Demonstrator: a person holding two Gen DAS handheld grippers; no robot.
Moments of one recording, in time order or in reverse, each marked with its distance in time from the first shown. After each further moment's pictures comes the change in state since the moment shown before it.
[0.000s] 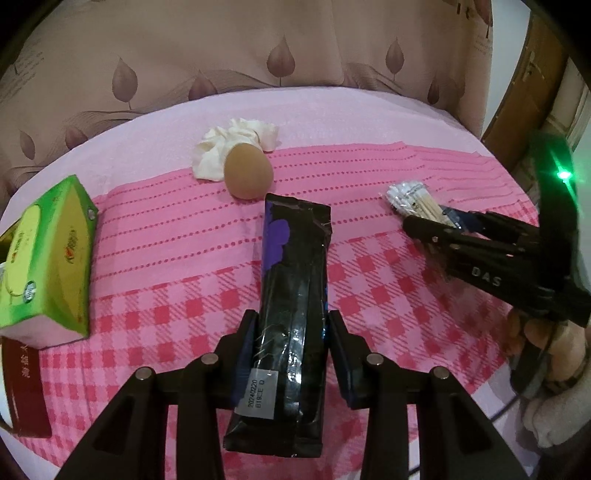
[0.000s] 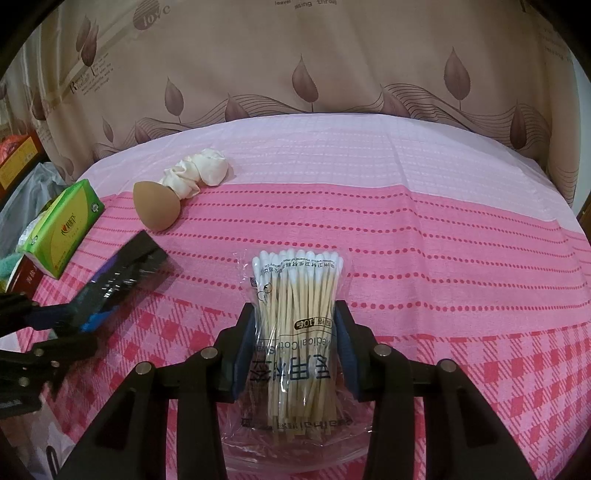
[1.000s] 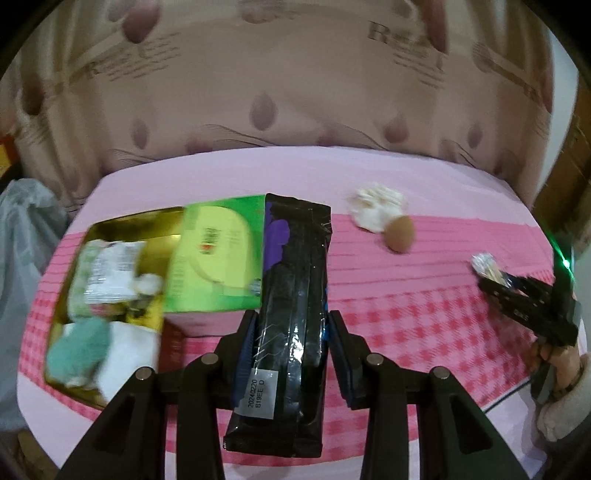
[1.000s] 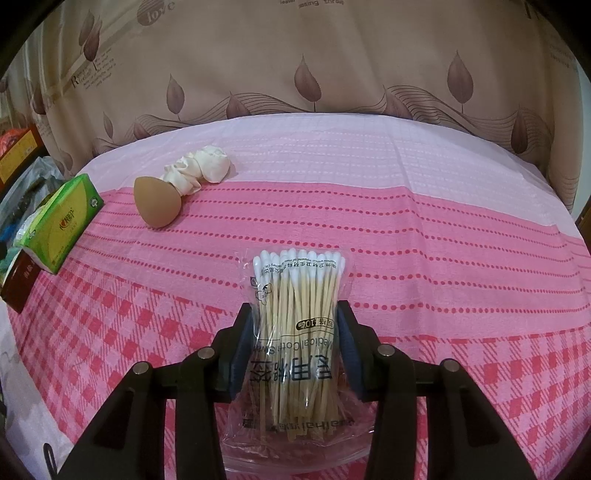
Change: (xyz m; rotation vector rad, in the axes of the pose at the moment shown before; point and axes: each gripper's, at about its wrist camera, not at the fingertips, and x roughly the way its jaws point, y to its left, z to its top) left arm -0.099 0.120 -0.015 -0.189 -0.143 0.196; right arm 0.002 0.004 -0.001 -0.016 0.001 -0.014
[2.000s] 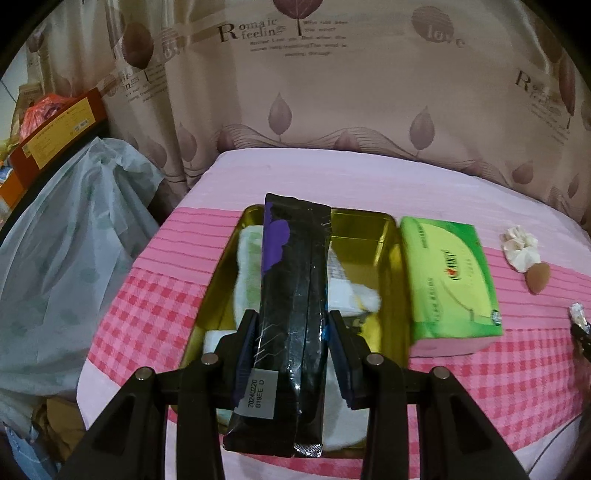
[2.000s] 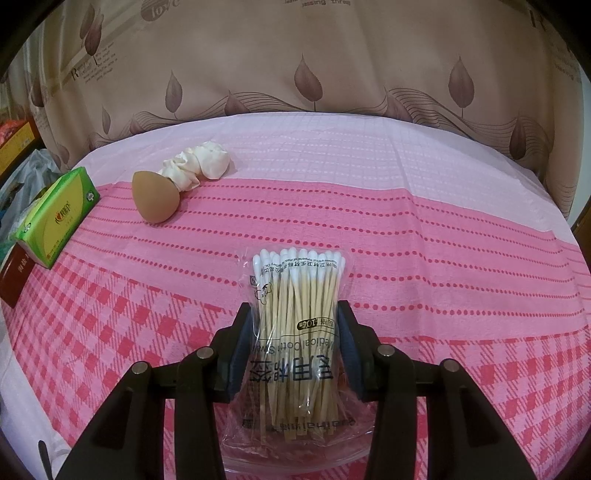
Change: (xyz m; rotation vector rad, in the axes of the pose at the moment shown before) left arm -0.002 0.163 0.002 -0.164 0.007 0.259; right arm 0.002 0.004 -0.001 -0.021 0.001 -0.026
